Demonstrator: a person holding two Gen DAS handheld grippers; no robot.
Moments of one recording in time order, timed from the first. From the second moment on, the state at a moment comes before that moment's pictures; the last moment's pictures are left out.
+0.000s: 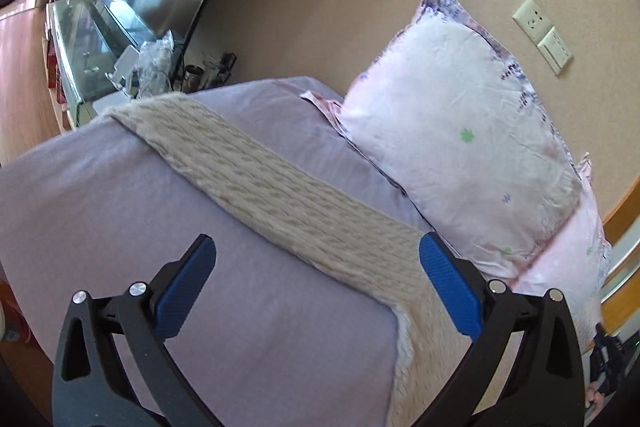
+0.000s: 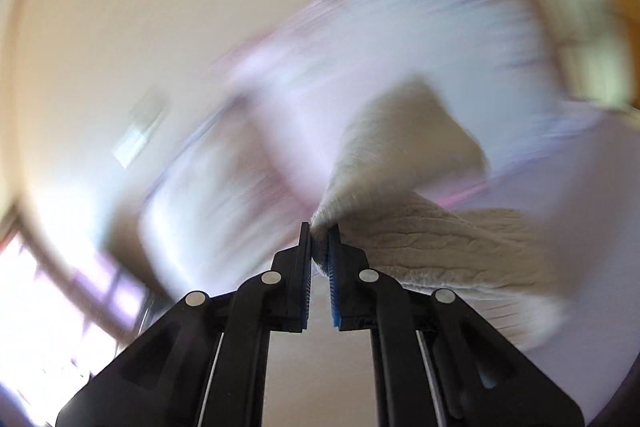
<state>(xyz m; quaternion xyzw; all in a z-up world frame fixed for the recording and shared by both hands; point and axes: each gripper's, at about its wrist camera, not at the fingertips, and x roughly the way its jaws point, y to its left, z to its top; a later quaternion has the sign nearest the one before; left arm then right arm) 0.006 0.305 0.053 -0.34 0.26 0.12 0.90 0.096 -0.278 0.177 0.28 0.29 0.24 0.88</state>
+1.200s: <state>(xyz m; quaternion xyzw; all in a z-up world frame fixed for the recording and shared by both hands) 0.118 0.094 0.137 -0.27 0.28 -0.32 0.86 -0.002 -0.348 0.137 0.26 0.29 0.14 0.91</state>
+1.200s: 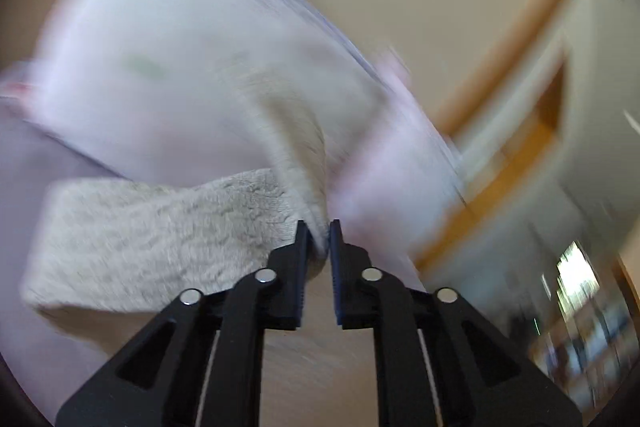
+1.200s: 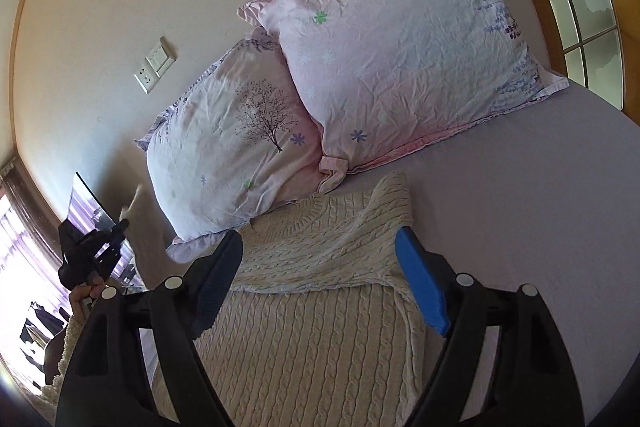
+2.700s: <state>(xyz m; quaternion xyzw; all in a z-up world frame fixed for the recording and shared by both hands) 0.089 0.164 0.109 -0.33 0.30 -0.28 0.85 0.092 -0.337 0.131 0.33 0.29 0.29 0.85</state>
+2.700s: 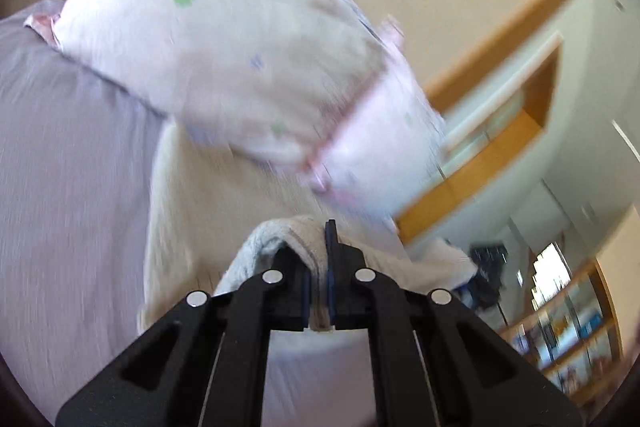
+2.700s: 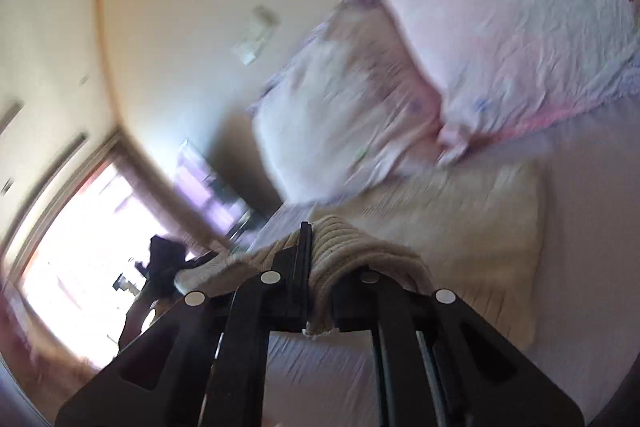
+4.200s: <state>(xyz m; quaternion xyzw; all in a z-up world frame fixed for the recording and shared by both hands) 0.225 -0.117 0.089 -0.40 0.40 -0.47 0.68 0.111 -0.441 0.066 0.45 0.25 0.16 0.84</state>
